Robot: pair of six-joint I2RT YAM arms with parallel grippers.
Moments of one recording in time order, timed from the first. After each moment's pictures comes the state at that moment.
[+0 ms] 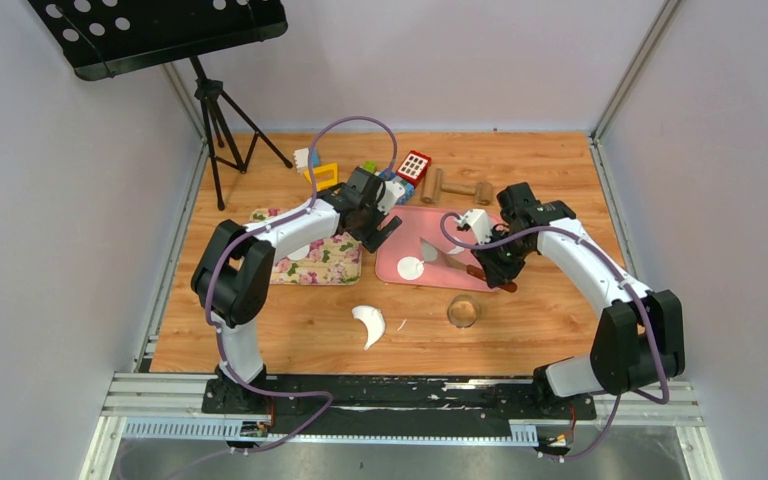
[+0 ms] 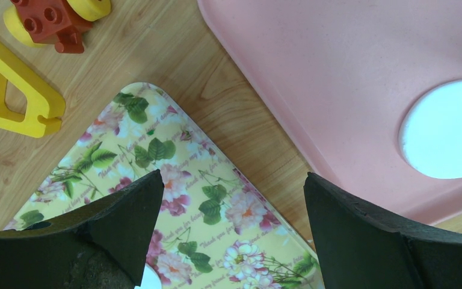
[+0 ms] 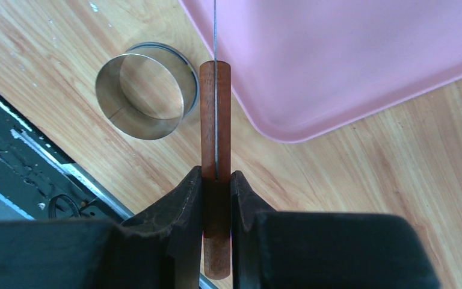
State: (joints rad) left arm -0.60 1.86 1.32 -0.43 -0.05 0.23; right arm 0.29 1.42 1.08 -0.99 -0.29 -0.60
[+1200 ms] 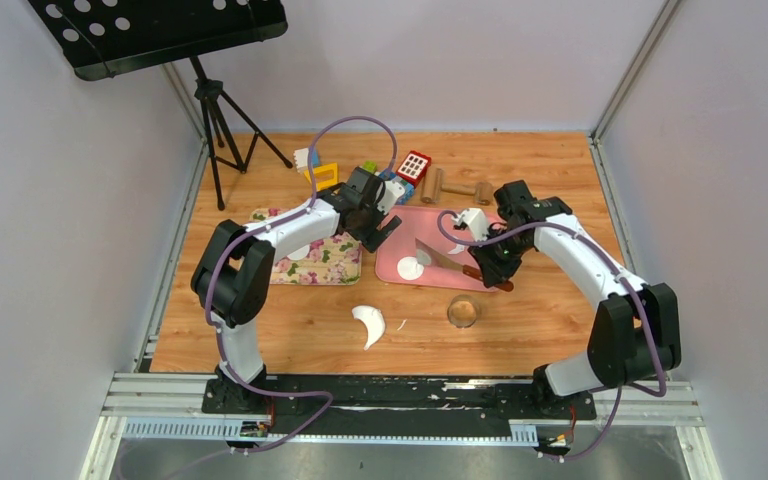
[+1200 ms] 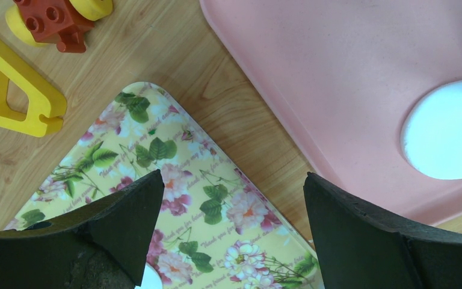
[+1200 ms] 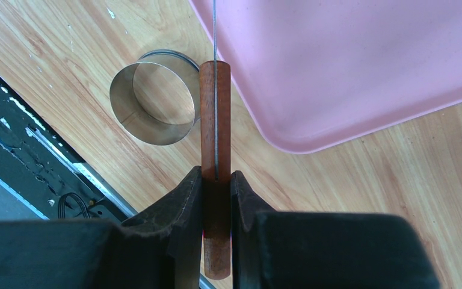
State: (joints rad) left arm -0.60 1.86 1.32 -0.43 -0.06 0.23; right arm 0.29 1.45 1.10 -1.01 -0.34 -0.61
